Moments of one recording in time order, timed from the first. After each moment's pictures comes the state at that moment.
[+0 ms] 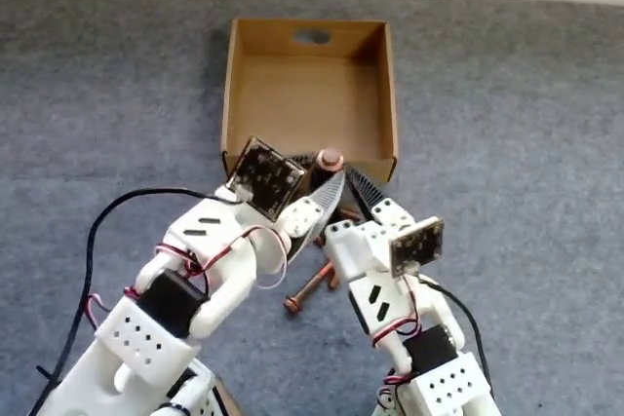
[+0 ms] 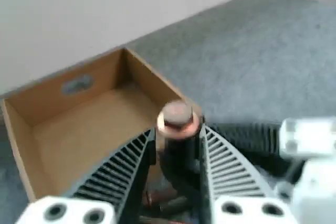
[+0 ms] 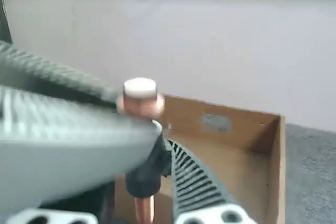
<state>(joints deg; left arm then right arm) 29.1 -61.1 57.2 36.6 -2.2 -29.5 -90.0 96.0 -1.7 0.8</state>
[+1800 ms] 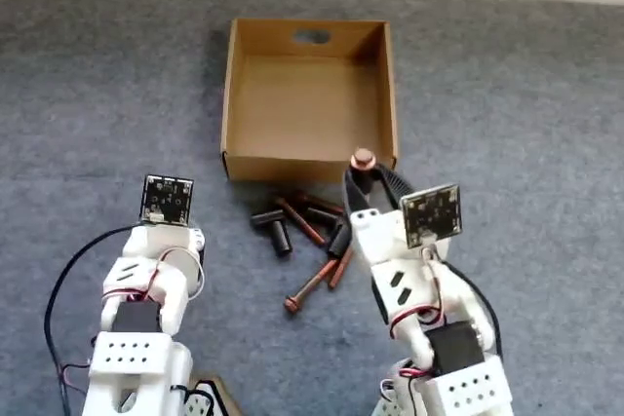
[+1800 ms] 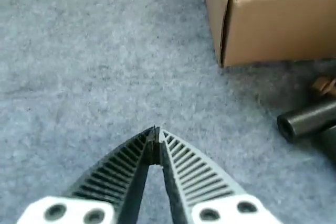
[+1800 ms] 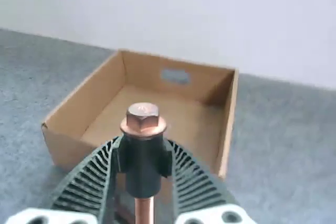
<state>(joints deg) -6.9 -75.5 95.7 28.2 -7.4 -22.2 -87.4 77.2 27.3 5.1</state>
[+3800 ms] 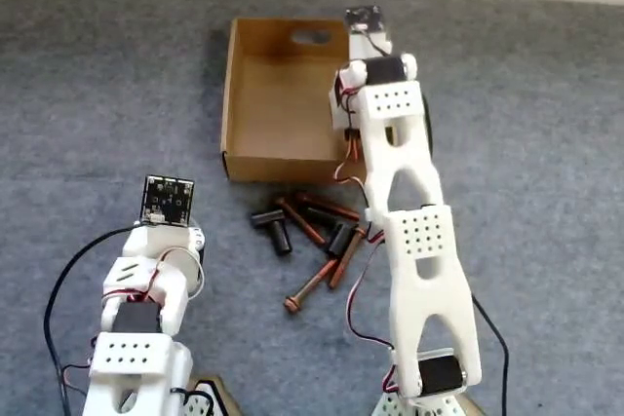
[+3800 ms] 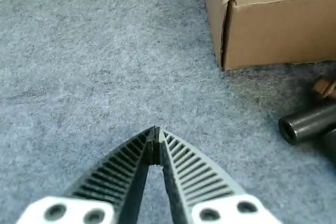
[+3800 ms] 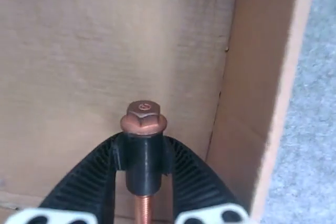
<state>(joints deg) -6.8 -75.5 96.5 26.8 -7.9 -16.0 64.3 -78.7 91.6 -0.1</state>
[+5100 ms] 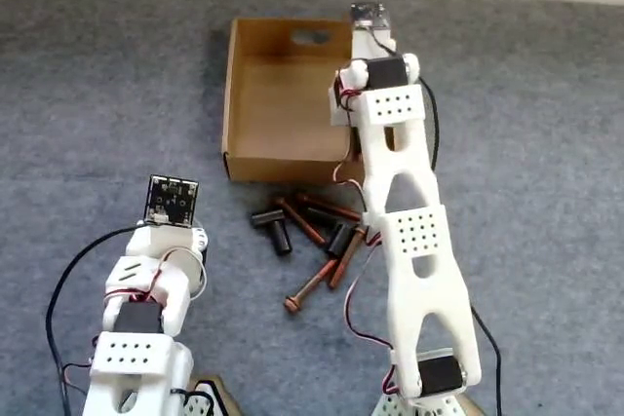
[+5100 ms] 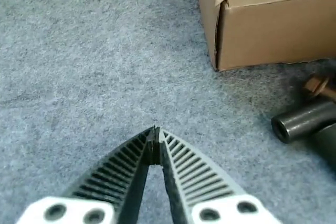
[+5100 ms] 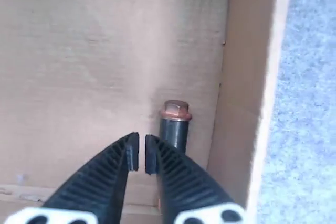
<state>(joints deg) -5.7 -75.5 96.5 26.8 -7.9 -16.7 68.7 -92.0 99.0 -3.7</state>
